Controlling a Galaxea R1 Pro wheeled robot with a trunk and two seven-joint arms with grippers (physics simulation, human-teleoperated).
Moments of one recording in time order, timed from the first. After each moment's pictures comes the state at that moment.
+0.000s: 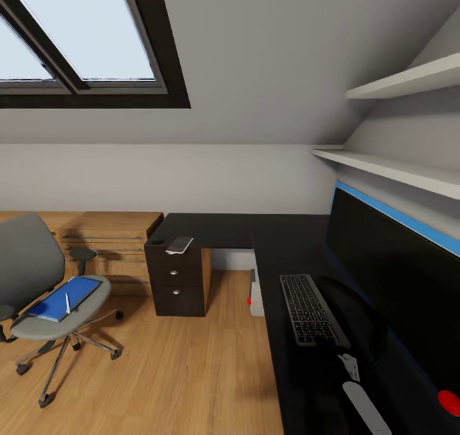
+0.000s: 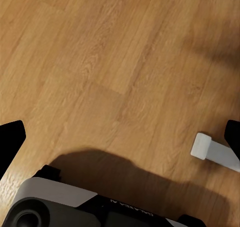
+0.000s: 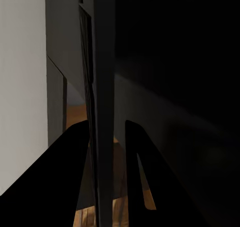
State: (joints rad) left arm 0.15 0.01 -0.33 -1.19 0.65 0.25 0.53; right arm -0.32 -0.03 -0.08 -0.80 -1.43 -0.01 0.03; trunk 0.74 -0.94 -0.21
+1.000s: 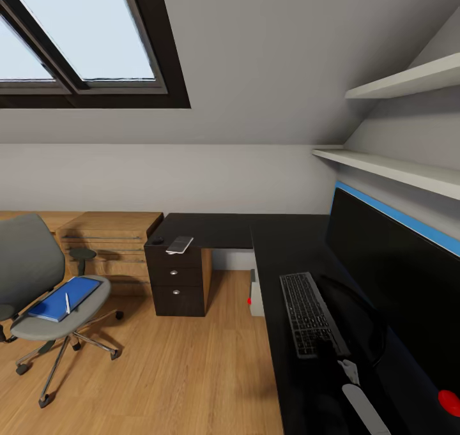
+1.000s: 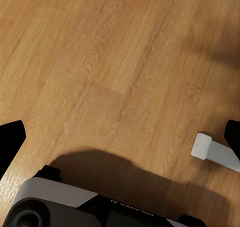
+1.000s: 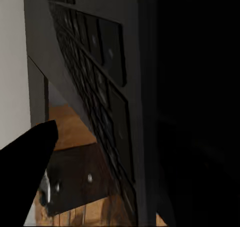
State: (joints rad) left arm 0.15 0.01 -0.33 -1.19 0.64 0.25 0.53; right arm -0.32 -0.03 -0.08 -0.78 -1.43 -0.01 -0.02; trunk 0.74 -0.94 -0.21
